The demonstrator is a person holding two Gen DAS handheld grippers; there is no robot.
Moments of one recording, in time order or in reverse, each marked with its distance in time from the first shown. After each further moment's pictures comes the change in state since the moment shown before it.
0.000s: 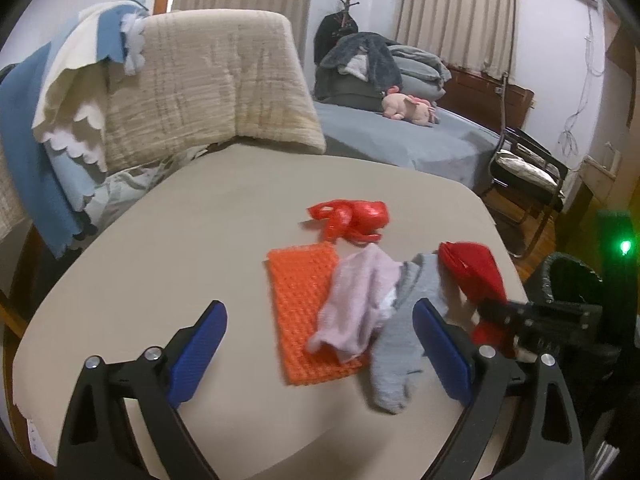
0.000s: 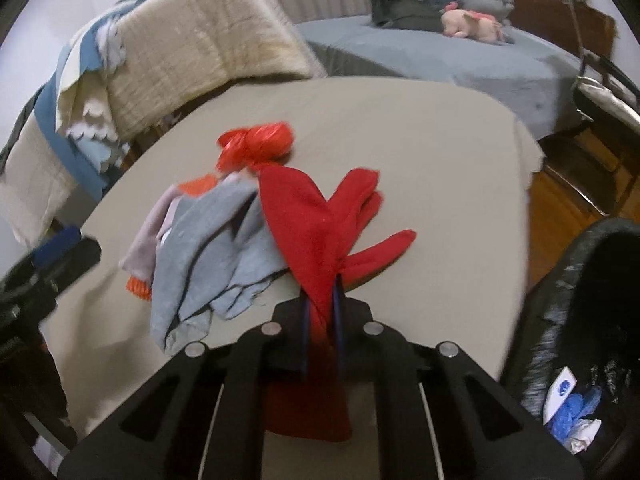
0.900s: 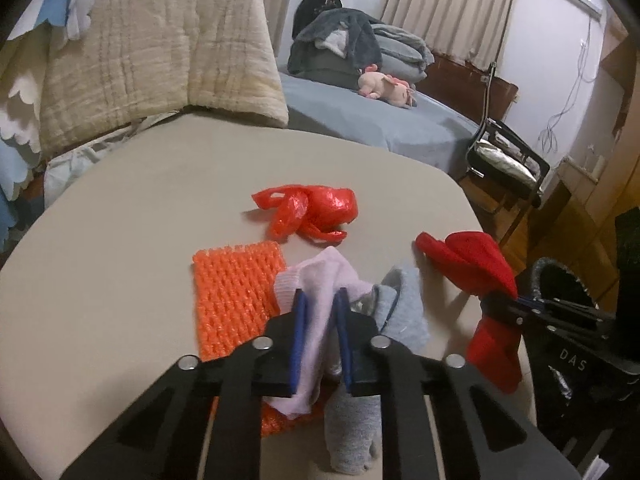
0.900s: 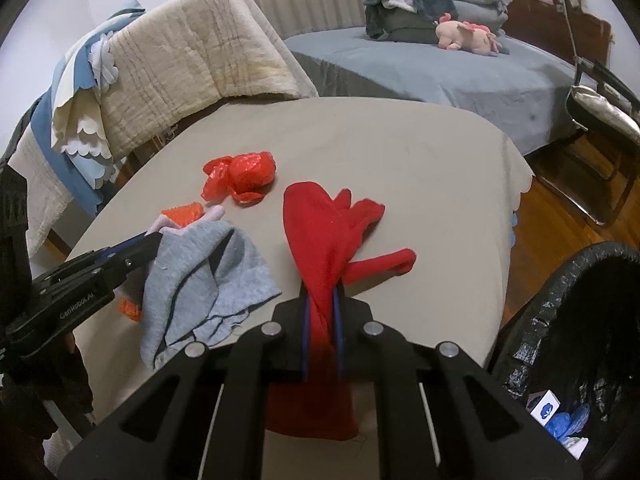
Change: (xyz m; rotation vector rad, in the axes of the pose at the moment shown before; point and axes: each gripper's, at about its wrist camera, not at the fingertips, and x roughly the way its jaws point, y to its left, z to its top) left arm 0.058 -0.012 0.015 -0.039 0.086 -0.131; right arm -0.002 -0.013 0.014 -0.015 -0.037 -0.003
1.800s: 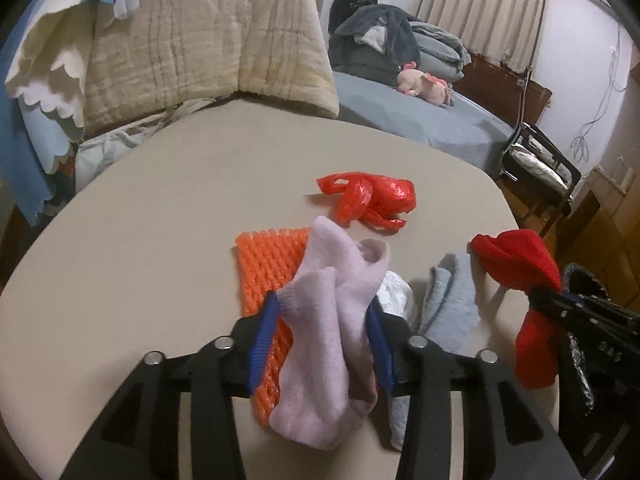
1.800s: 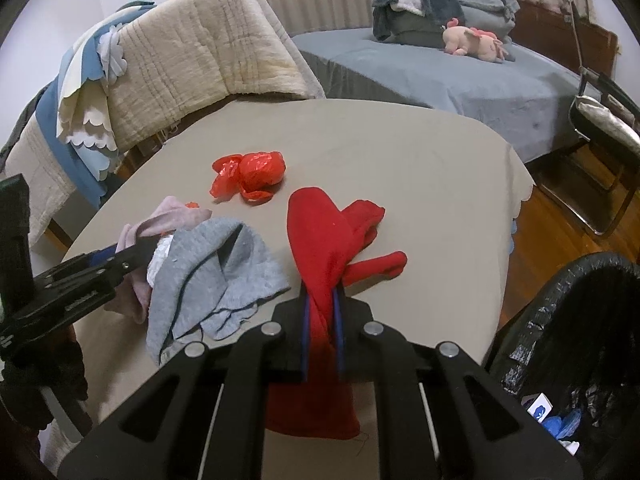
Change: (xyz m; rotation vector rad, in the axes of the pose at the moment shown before) left arm -0.004 0.028 -0.010 -0.057 0.036 0.113; right arm -0.004 0.008 0.001 -0.033 0.009 -0.005
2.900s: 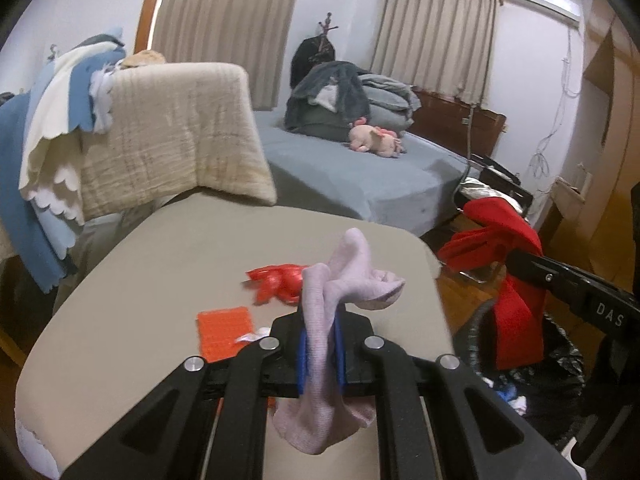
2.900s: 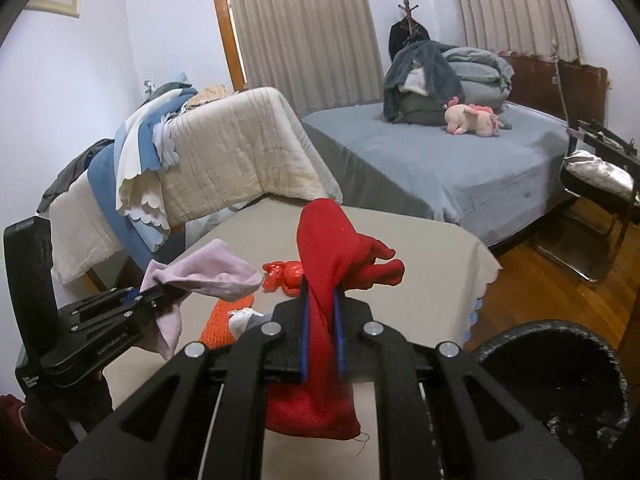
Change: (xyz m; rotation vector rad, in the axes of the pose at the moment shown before) left arm -0.119 -0.080 0.028 0.091 -0.206 -0.089; right arm -0.146 -0.001 0.033 -0.016 -0.270 0.054
